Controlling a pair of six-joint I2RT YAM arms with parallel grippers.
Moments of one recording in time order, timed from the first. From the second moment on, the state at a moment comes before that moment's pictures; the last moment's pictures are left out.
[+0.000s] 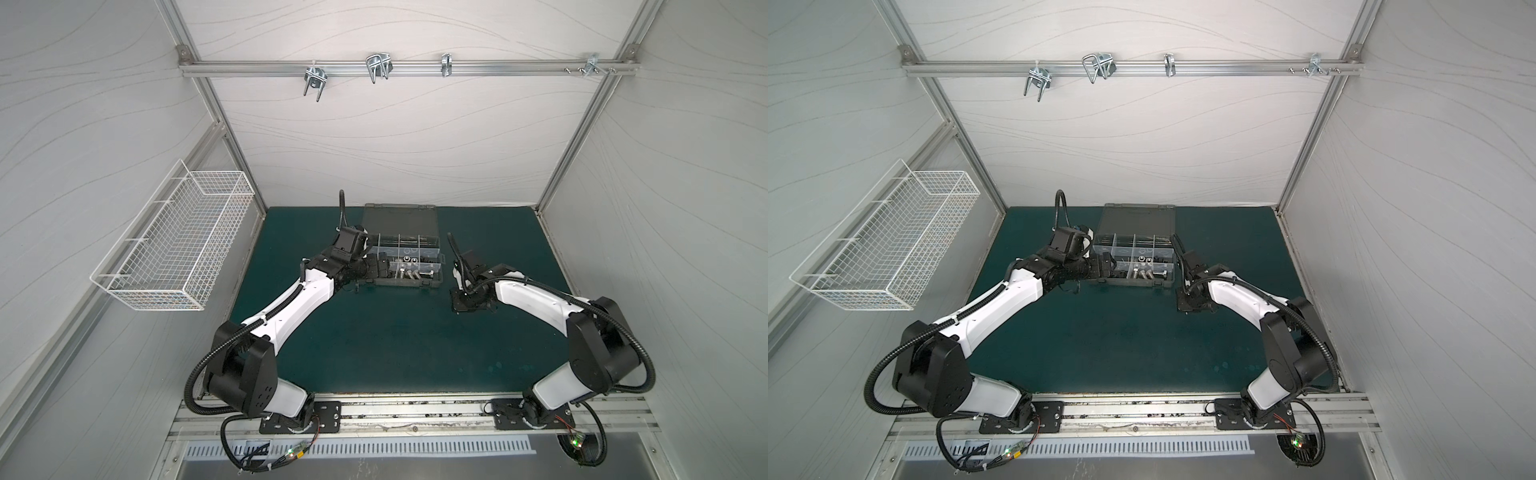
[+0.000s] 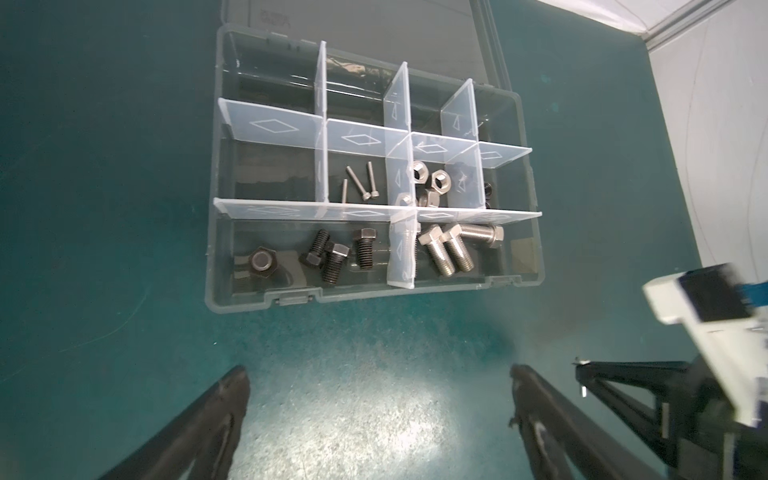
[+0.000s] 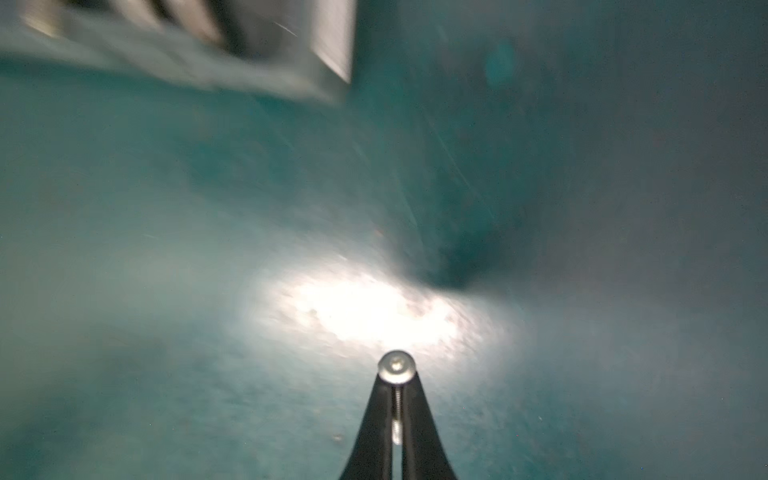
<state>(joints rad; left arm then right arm) -0.41 1.44 1.10 -0.51 0.06 -0.48 0.58 1.56 1.04 -0.69 -0.08 0.39</state>
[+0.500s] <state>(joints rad) -0.41 1.35 0.99 -0.51 -0.05 -0.54 0.69 1.94 1.66 -0.61 -0.10 0.28</state>
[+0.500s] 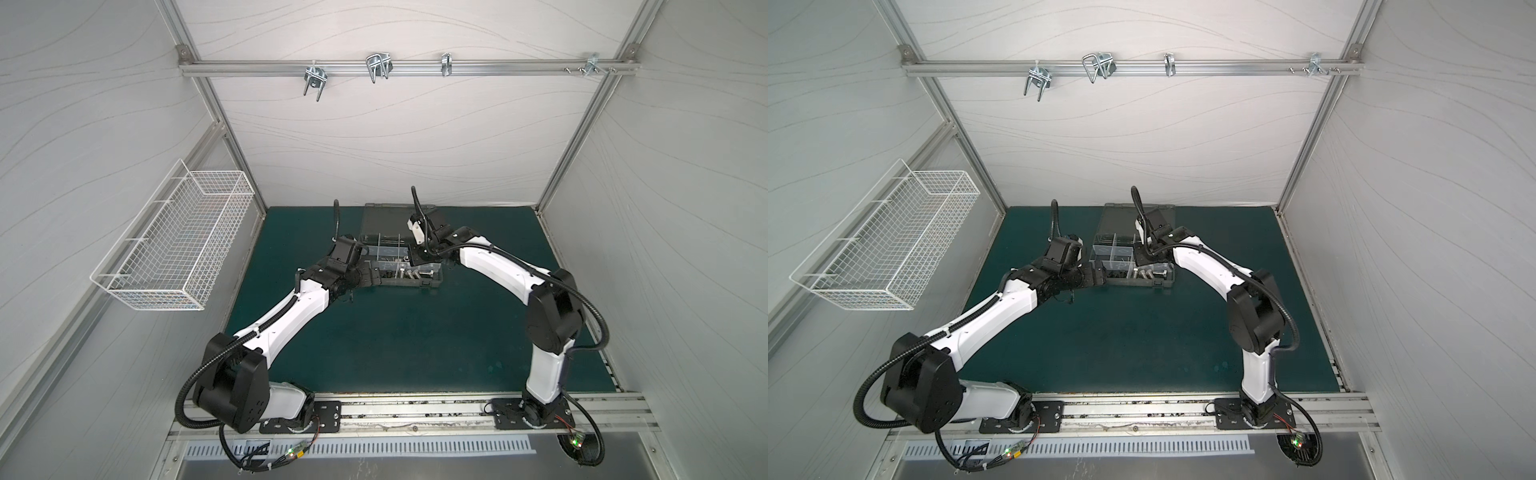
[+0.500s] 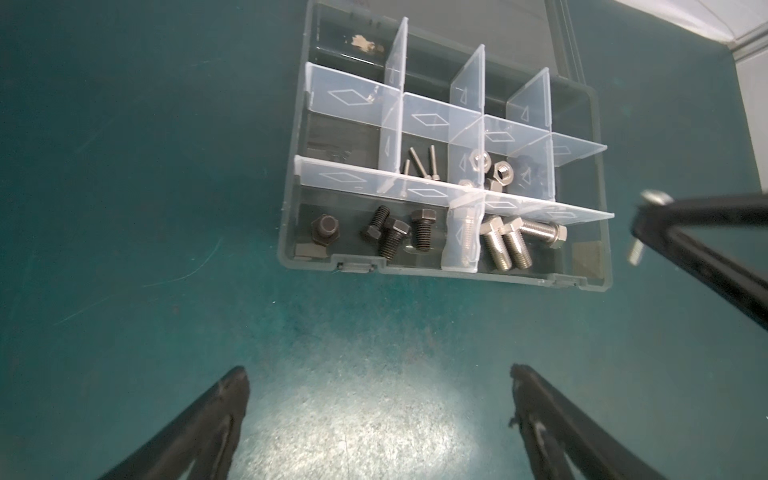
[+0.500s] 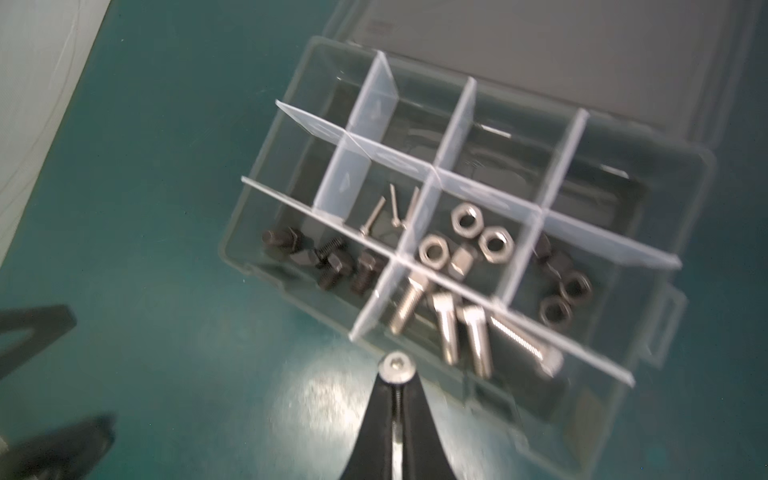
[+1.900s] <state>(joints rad) -0.39 1.24 0.83 -0.40 -0.39 -0.50 0.58 1.74 1.44 -0.43 -0.03 0.17</state>
